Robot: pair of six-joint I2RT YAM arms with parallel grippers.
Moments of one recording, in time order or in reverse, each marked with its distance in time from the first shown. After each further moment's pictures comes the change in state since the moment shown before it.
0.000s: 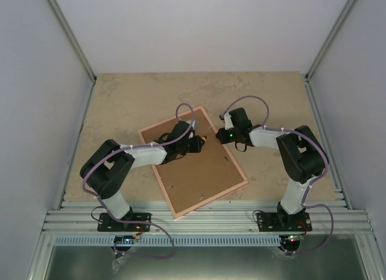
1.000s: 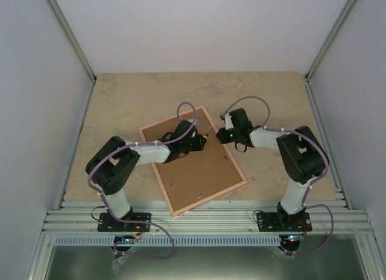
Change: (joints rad) left arm -0.008 0.068 0.039 0.030 -0.031 -0.062; right arm 0.002 -0.006 -0.016 0.026 0.019 0.031
